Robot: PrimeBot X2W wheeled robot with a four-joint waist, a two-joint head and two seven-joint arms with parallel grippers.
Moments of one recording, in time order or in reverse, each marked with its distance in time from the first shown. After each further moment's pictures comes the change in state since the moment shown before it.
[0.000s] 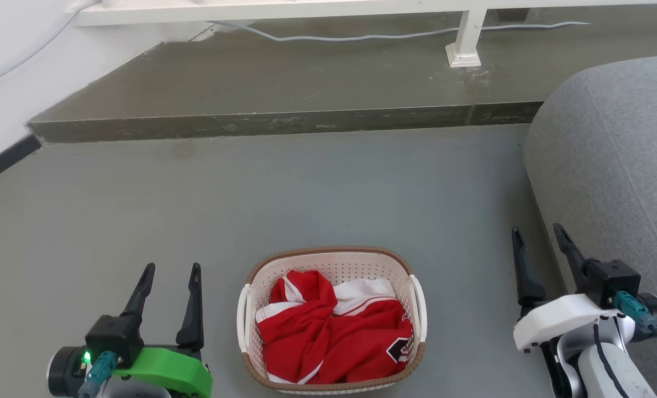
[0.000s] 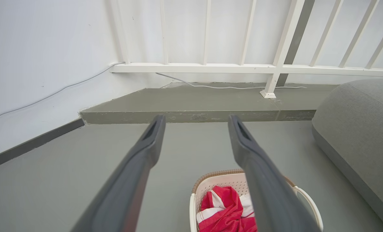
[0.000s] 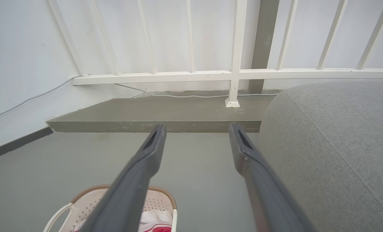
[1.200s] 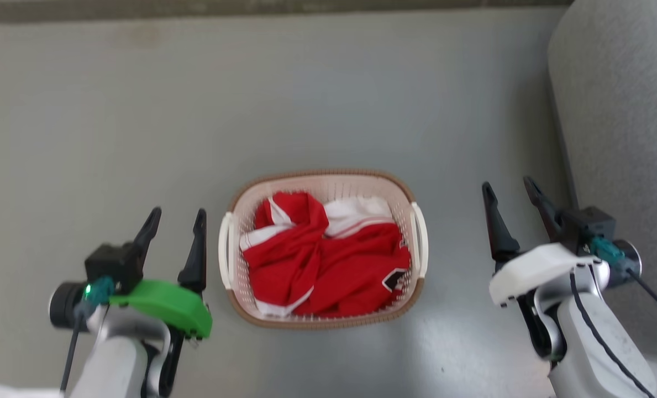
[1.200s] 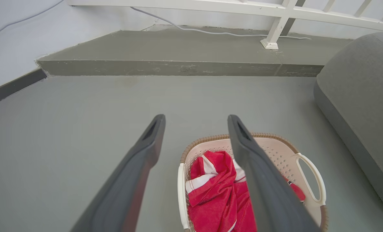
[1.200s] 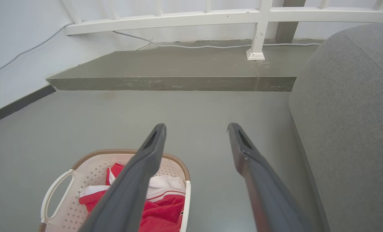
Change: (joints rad) left arm -0.195 0.000 -0.012 0.063 -0.041 -0.046 0.117; right arm -0.152 0.015 0.058 0.016 0.013 0.012 0.081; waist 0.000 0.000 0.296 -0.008
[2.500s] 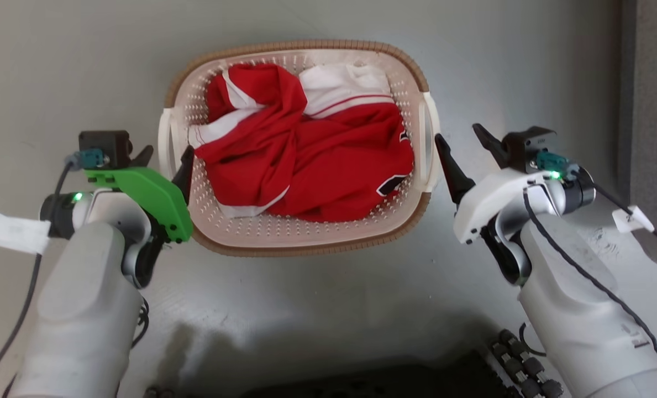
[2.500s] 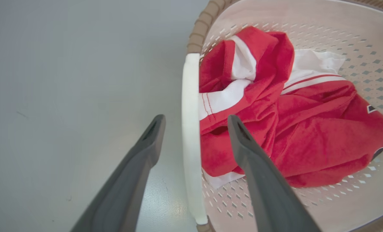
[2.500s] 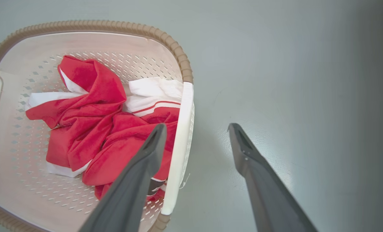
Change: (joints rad) left arm -0.477 -0.028 -0.034 0.562 -0.101 -0.135 0.172; right arm -0.349 0.004 0.135 0.350 0.047 0.050 0.058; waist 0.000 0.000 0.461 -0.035
